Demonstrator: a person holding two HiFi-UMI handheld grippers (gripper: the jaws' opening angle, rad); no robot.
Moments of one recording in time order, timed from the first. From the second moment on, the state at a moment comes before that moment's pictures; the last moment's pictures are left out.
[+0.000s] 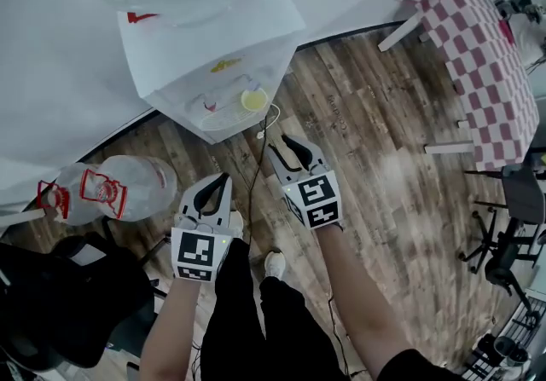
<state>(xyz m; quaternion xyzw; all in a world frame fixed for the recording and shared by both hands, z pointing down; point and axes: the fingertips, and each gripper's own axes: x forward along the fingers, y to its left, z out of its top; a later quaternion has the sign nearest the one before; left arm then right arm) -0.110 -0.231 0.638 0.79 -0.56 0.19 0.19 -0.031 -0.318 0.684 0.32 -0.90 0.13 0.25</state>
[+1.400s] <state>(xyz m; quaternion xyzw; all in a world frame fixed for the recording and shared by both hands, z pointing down) -0.035 -0.023 0.395 0.76 -0.61 0.18 0.13 0.126 -0.066 0.408 0.31 -0.93 0.15 0.10</state>
